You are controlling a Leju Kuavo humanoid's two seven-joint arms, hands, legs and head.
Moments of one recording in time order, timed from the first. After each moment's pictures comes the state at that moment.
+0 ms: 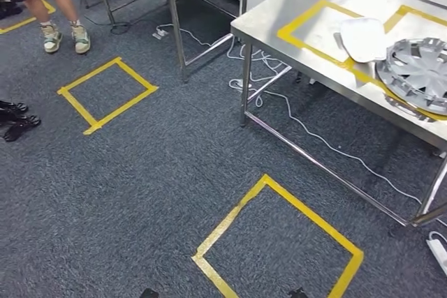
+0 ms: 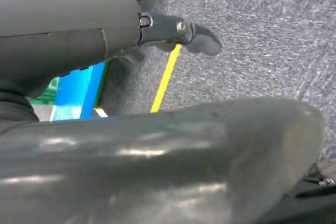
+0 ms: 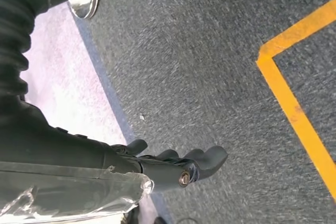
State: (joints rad) left arm -0.06 -0.17 -0.29 -0.19 -0.36 0.44 0.24; right arm -0.08 0.16 -0.95 -0.22 1.37 -0.33 0.07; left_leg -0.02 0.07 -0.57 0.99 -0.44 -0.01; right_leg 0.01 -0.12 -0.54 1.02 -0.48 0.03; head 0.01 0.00
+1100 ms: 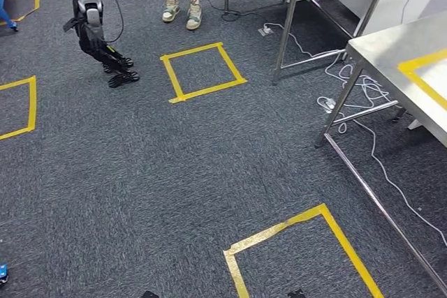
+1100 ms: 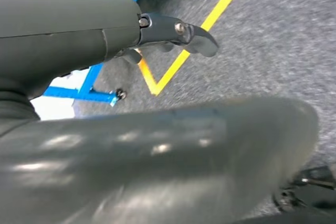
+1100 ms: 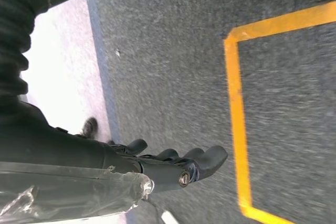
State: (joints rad) left arm -0.06 -0.17 -0.29 -0.19 -0.36 0.44 0.24; right arm -0.09 0.16 -0.95 -0.22 1.38 -0.31 0.08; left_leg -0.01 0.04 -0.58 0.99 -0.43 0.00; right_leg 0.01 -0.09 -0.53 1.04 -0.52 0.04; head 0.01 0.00
